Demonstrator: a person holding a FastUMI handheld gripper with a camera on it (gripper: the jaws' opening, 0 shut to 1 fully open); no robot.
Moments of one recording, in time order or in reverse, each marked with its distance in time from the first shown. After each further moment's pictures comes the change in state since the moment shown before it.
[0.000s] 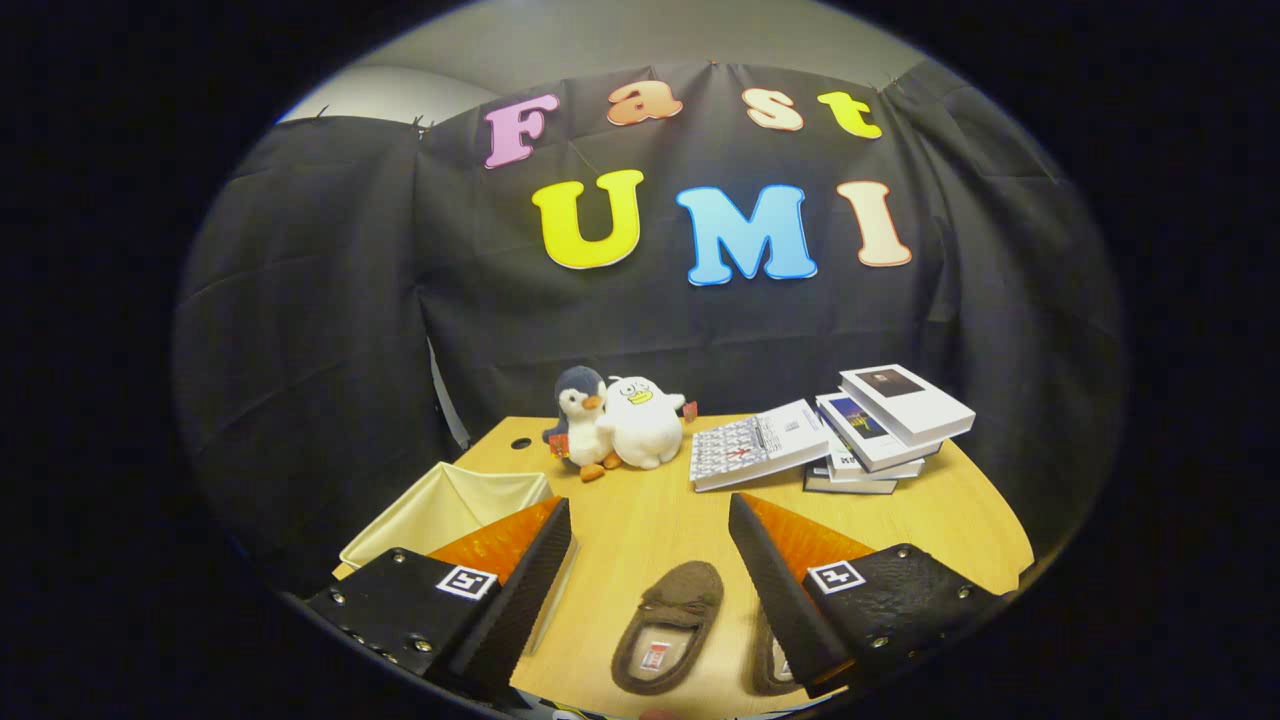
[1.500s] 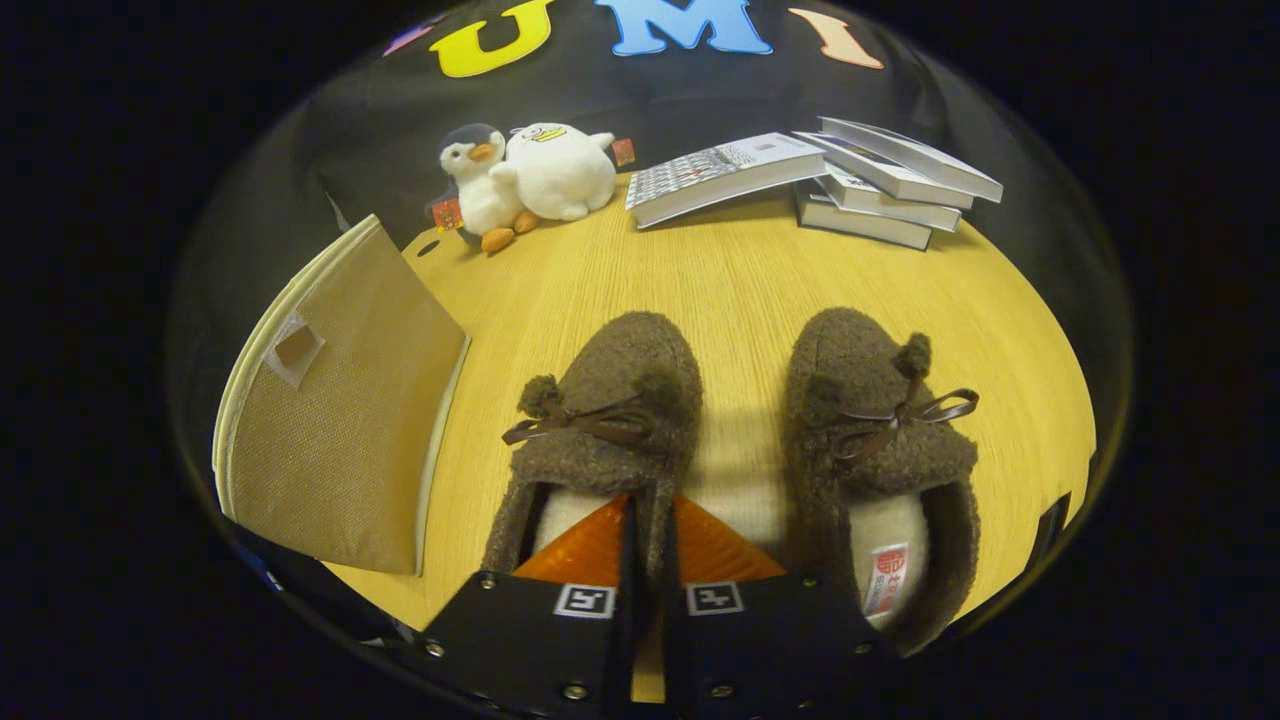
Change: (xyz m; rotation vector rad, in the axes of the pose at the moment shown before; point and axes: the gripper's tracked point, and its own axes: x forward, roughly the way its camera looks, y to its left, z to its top) arm 0.072 -0.025 -0.211 0.132 0.585 -0.096
